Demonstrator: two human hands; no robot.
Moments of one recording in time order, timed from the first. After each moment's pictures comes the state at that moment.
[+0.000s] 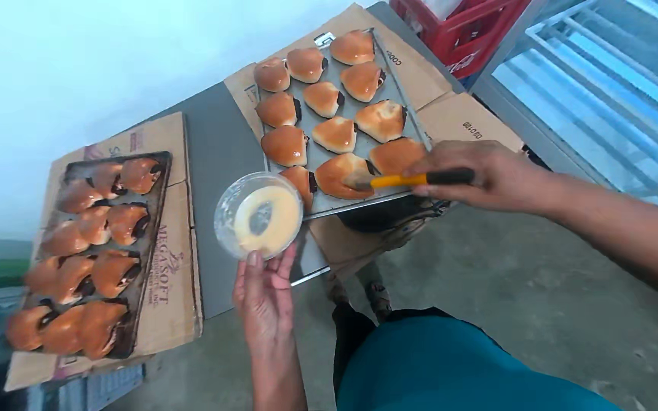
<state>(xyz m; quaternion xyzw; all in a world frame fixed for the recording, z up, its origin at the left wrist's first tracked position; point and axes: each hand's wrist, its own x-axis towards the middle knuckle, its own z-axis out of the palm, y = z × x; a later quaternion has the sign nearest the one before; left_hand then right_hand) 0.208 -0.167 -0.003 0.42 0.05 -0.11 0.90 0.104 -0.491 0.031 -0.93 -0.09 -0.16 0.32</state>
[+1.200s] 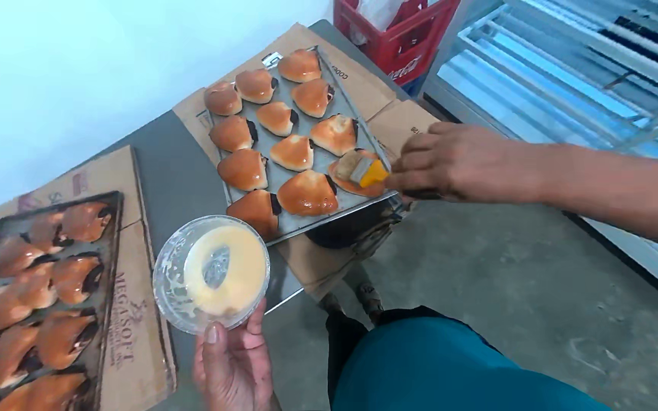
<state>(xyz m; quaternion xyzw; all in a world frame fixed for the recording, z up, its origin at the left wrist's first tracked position) 0.186 -0.158 0.009 0.39 -0.01 -0.13 0.91 0.089 -0.524 0.059 -0.98 -0.19 -0.08 0.06</state>
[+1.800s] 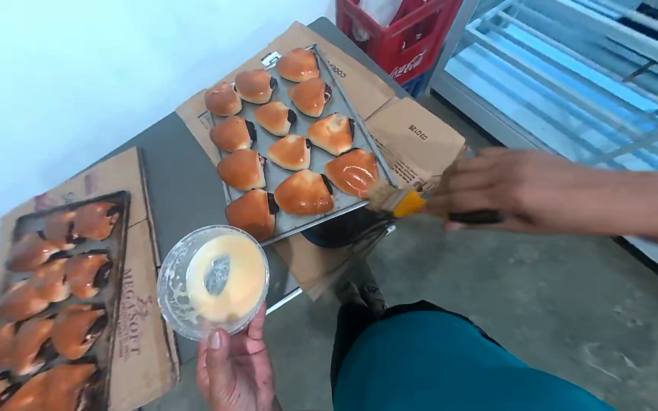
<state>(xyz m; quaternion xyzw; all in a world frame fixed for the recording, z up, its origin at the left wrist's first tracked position) 0.174 -0.156 0.006 0.40 -0.02 -0.11 0.91 0.027 -0.527 0.058 -0.97 -0.16 -0.09 0.15</state>
